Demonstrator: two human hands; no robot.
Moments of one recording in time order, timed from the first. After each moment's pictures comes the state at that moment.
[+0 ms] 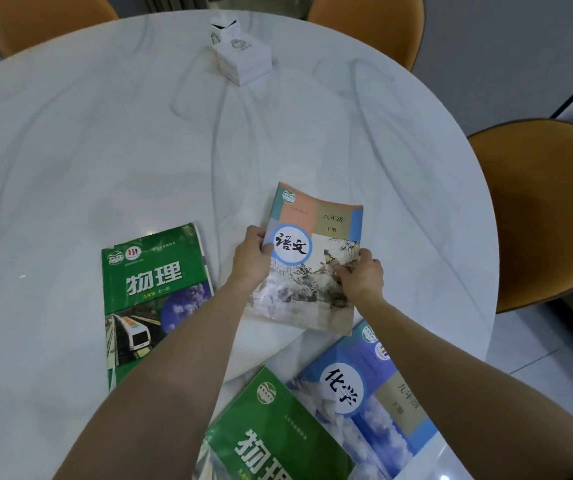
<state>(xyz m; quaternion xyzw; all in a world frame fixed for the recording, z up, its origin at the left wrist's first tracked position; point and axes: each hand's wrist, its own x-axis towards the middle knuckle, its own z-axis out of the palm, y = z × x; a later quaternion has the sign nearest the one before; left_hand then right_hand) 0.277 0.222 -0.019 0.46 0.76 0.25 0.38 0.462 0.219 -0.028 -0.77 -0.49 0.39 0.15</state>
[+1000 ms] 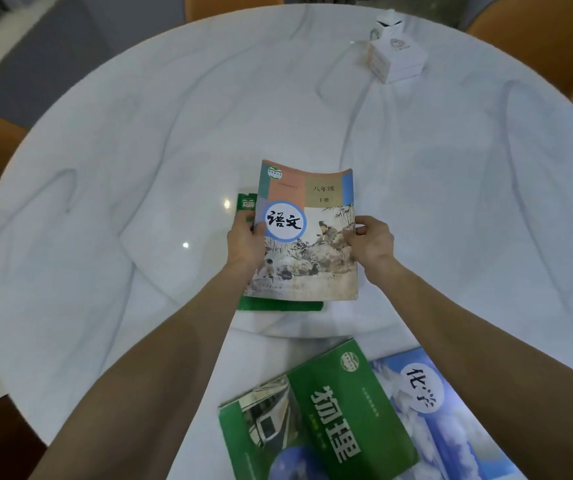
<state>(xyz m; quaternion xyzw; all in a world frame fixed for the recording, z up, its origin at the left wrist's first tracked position) 0.123 0.101 0.011 0.24 0.82 0.44 0.29 0.295 0.194 0.015 -0.62 -0.56 0.51 0.22</state>
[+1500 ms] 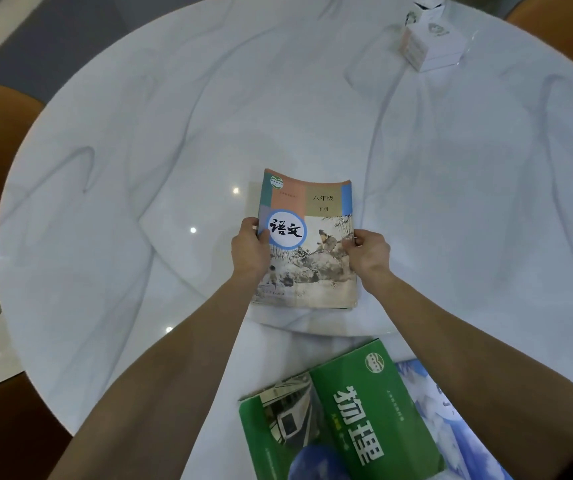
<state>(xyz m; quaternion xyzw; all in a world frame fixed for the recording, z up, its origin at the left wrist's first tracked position) 0.093 0.071 -0.023 0.24 0.86 0.38 0.25 0.256 0.170 -0.025 -0.62 -0.62 0.46 0.17</state>
